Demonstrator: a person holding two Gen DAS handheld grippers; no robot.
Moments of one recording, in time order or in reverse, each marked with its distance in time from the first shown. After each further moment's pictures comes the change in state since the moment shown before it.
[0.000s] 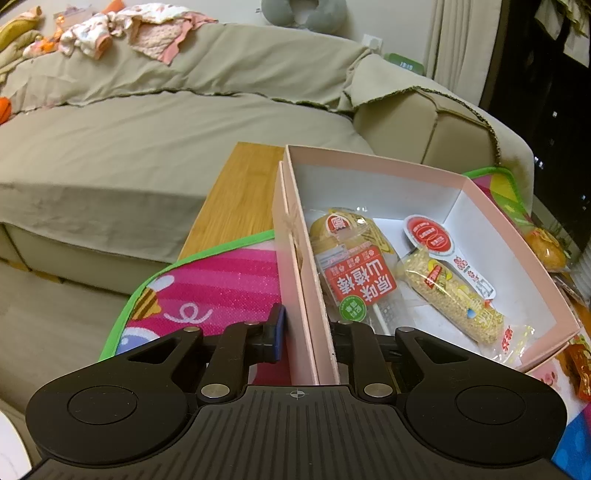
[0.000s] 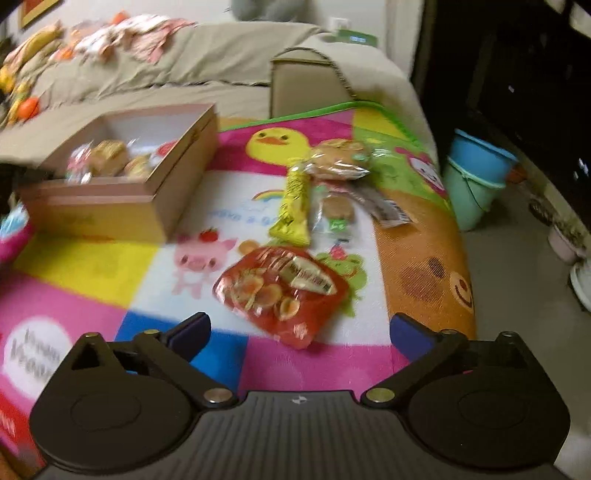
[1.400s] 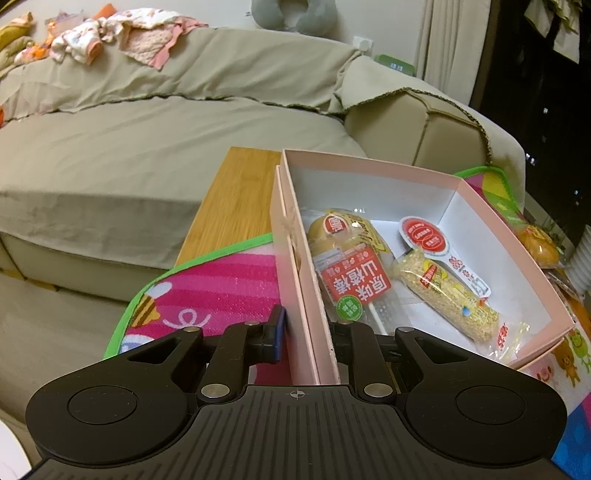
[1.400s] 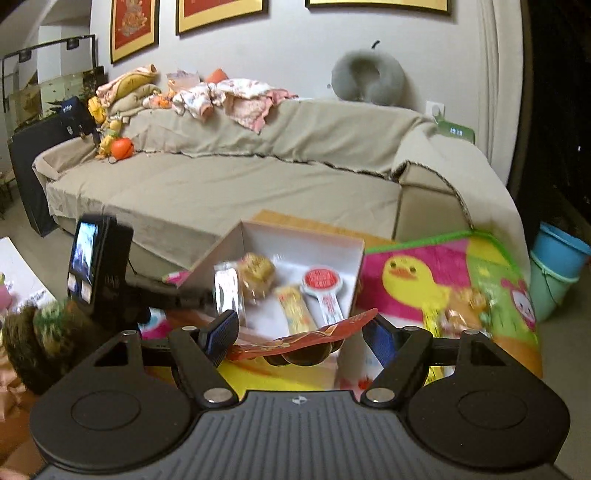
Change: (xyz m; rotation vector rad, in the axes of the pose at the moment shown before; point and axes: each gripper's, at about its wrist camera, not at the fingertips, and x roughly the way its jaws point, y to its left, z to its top) left arm -0.003 0.000 0.001 0.027 -0.010 -0.024; right arm -0.068 0.101 0.091 -0.154 -0.212 0.266
